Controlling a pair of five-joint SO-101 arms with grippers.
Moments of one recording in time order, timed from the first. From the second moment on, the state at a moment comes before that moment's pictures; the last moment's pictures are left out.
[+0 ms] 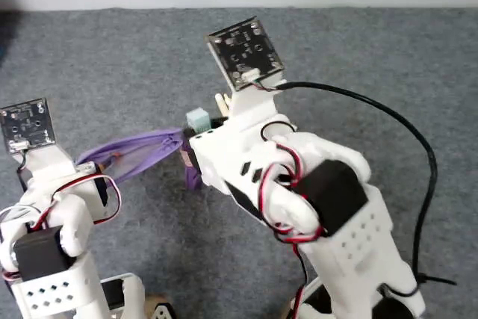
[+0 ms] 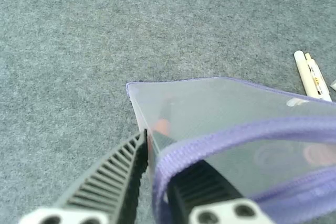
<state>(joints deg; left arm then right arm) -19.6 -62.5 39.9 83.9 6.5 -43.6 -28.3 -11.7 85.0 -14.0</state>
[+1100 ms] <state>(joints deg) -19.6 -62.5 40.1 83.9 6.5 -54.2 -55.6 38.6 32.1 -9.8</state>
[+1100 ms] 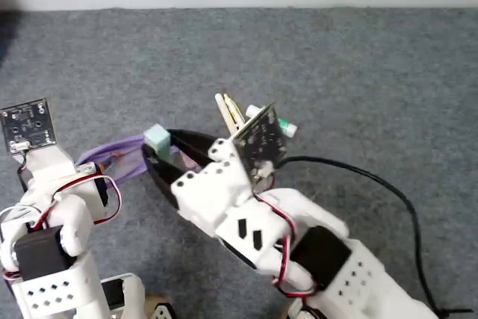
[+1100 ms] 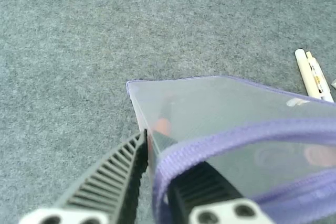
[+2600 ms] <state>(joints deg) -19.6 -62.5 40.2 83.9 6.5 -36.7 -37.3 18.4 52.4 -12.4</state>
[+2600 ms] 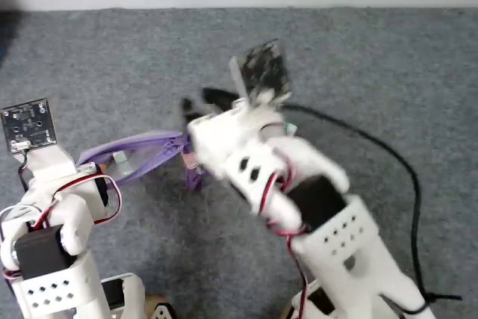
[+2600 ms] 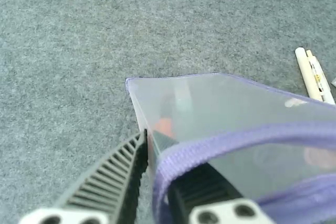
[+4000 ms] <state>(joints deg) -19.6 -62.5 40.2 83.9 6.5 -24.5 58.2 -50.7 79.3 -3.6</state>
